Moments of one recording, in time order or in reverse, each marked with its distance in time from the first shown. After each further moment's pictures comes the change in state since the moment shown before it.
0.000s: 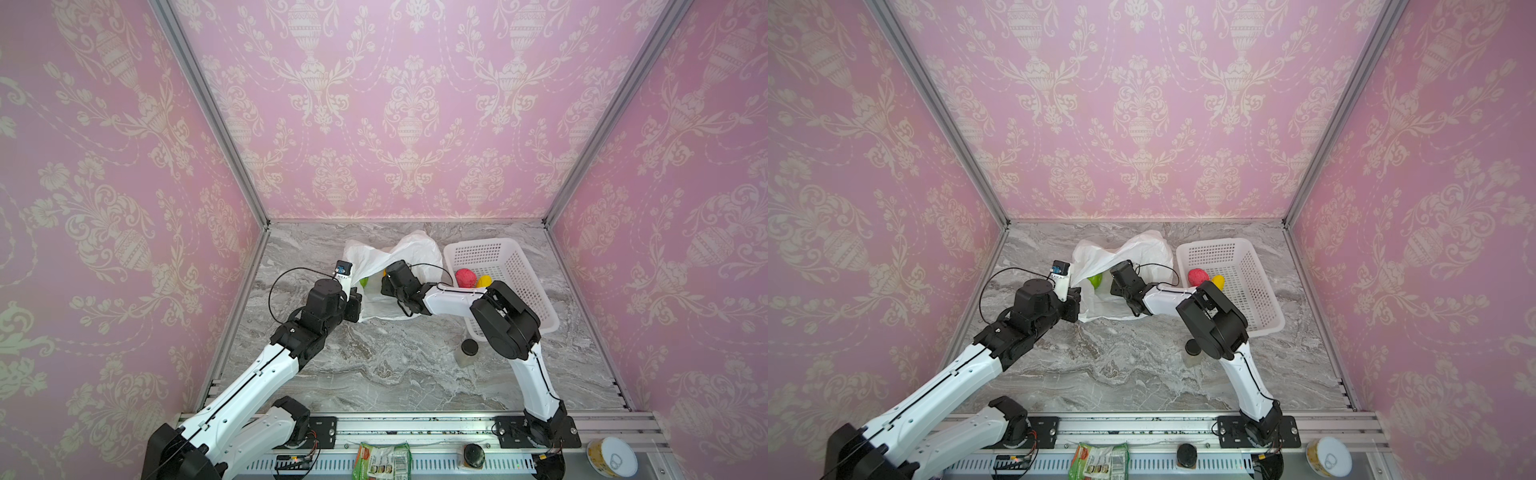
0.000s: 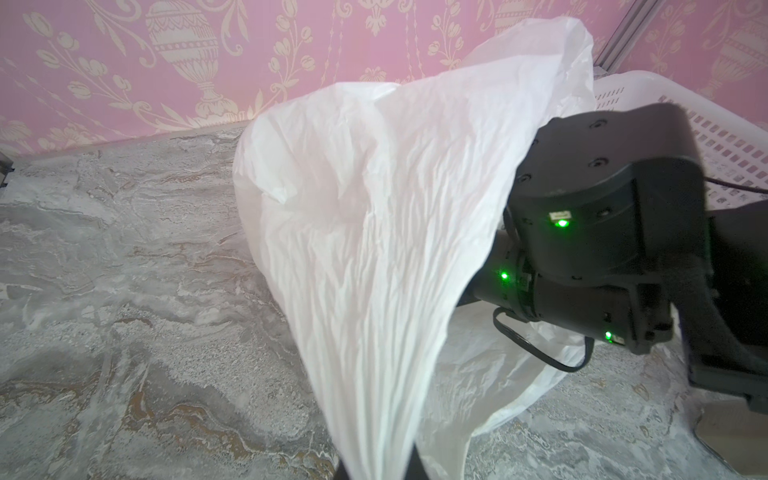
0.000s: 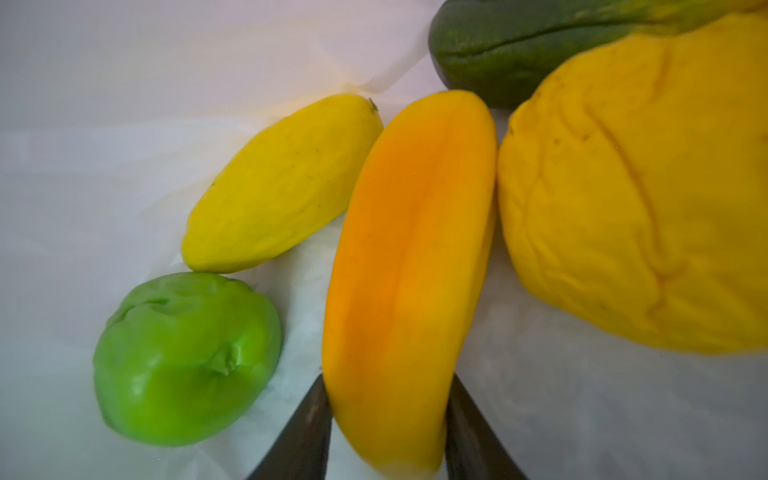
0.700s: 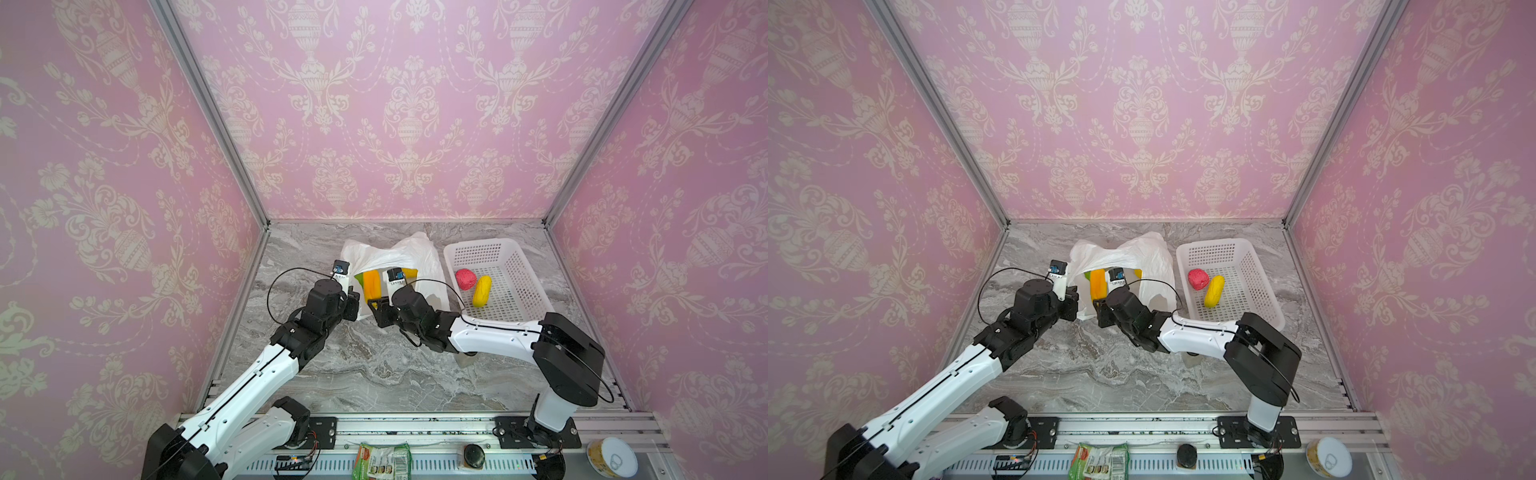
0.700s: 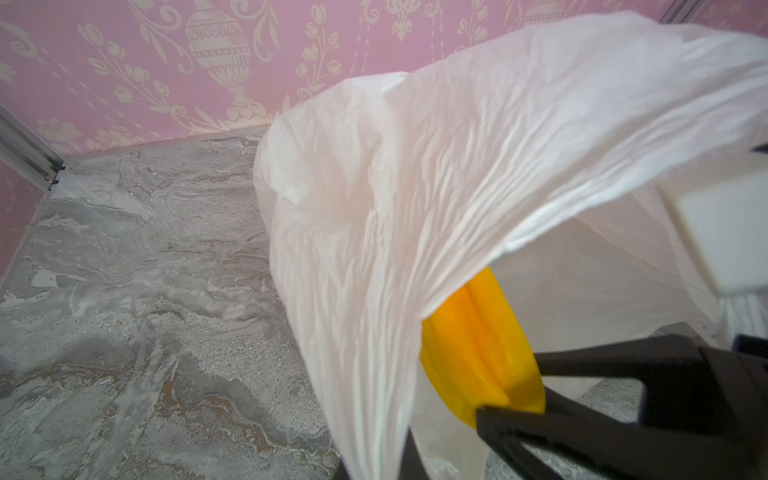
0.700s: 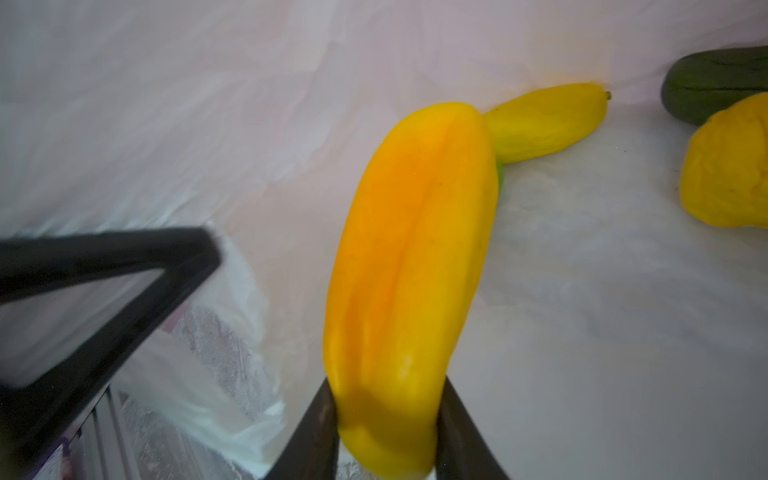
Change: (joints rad) left arm 0.000 0.000 0.000 0.000 -0.066 0.000; right arm 0.263 -0.447 -0.361 0.147 -0.066 -0.200
